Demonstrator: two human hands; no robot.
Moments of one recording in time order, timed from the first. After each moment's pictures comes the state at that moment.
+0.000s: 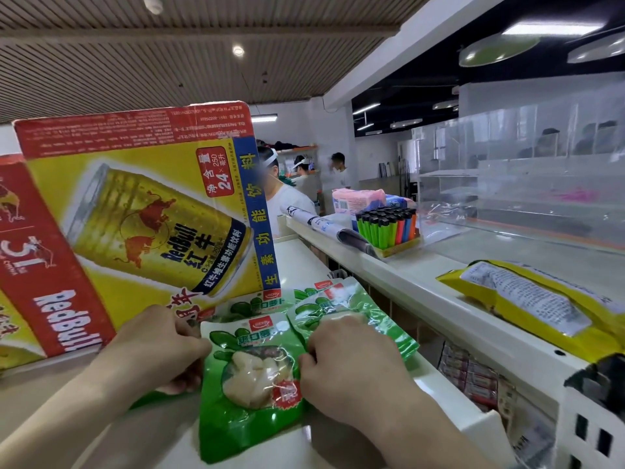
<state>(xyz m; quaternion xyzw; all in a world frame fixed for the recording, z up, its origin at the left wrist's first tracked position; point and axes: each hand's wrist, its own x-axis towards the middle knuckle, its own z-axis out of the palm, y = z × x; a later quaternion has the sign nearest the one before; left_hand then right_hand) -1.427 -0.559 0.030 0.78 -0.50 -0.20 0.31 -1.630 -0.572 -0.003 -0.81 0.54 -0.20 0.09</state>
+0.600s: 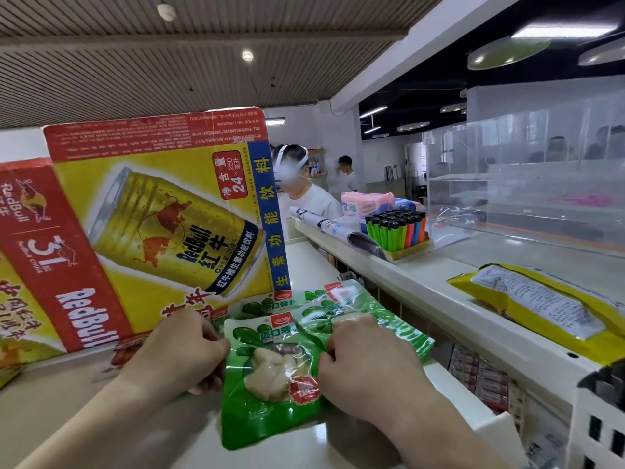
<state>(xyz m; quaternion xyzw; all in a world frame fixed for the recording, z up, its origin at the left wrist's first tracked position) -1.426 -0.563 0.015 0.75 -0.56 -0.18 0.30 -1.630 -0.572 -0.005 -0.79 0.58 -0.19 0.09</state>
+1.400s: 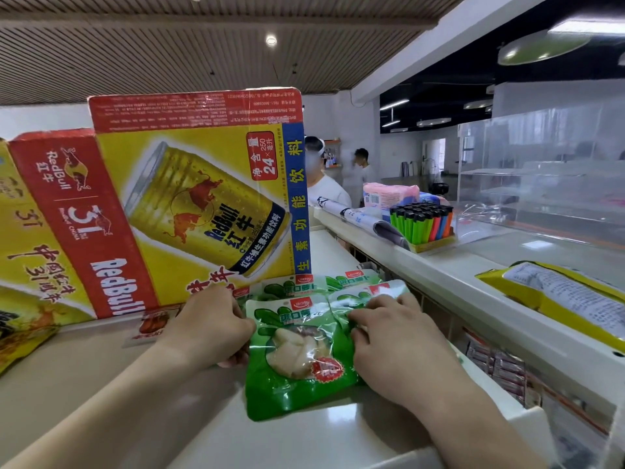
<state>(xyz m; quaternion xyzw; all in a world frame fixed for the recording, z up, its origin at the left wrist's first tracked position) -1.413 -0.571 0.007 0.75 -0.58 -0.15 0.29 -1.633 -0.578 -0.015 -0.80 0.57 -0.19 0.02</state>
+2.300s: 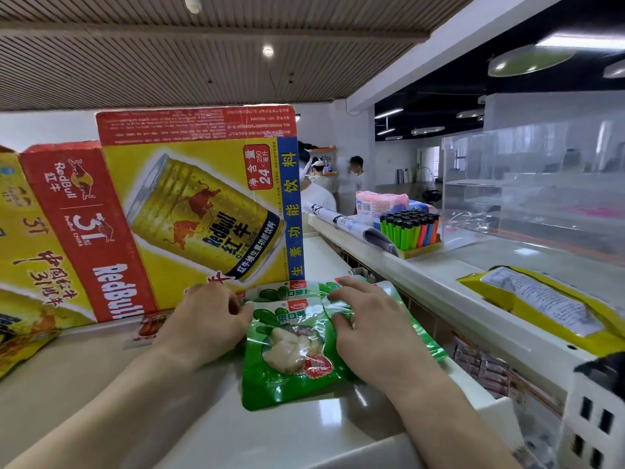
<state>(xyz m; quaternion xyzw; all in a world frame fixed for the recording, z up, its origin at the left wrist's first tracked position) -1.411 -0.569 0.009 0.72 -0.64 0.02 0.27 -1.630 -0.581 -0.013 -0.79 0.50 -0.35 0.08</state>
